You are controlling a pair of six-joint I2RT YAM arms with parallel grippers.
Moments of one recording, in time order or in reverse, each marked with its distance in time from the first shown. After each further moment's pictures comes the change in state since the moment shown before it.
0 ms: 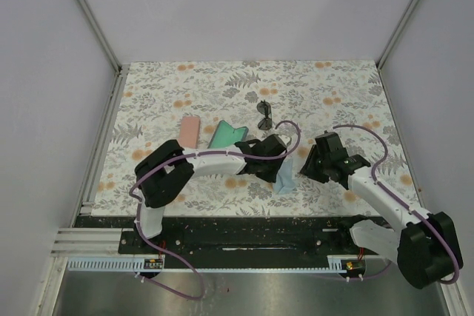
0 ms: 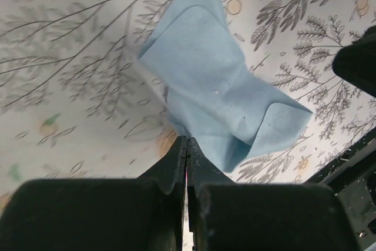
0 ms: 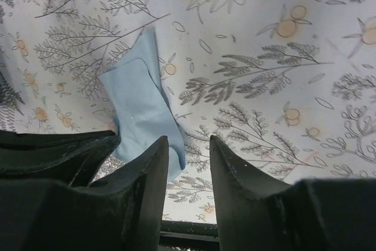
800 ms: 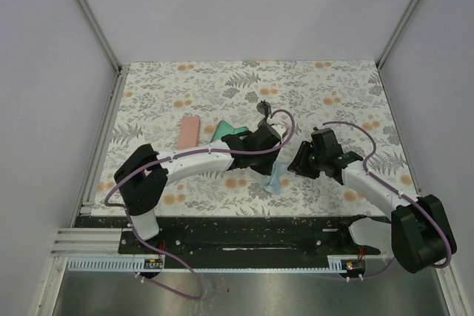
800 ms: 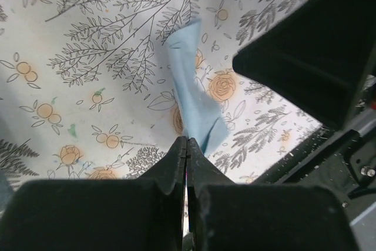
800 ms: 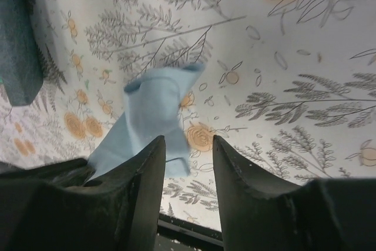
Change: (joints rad) left arm 0.015 -0.169 0.004 -0.129 -0.053 0.053; right arm 0.000 0.135 -0.007 0.200 -0.223 -0.025
